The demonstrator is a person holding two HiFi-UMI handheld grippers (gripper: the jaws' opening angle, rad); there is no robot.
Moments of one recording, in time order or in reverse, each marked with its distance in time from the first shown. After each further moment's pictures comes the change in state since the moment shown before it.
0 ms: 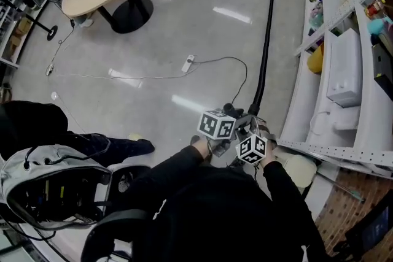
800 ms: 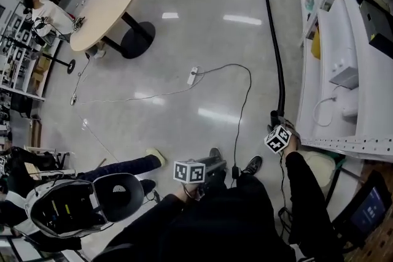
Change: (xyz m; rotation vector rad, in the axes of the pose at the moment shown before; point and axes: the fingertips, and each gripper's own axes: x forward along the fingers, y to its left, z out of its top) left arm -0.006 -0.041 -0.200 -0.256 0.165 0.240; right arm -0.018 -0.032 -0.311 0.274 0.279 0.038
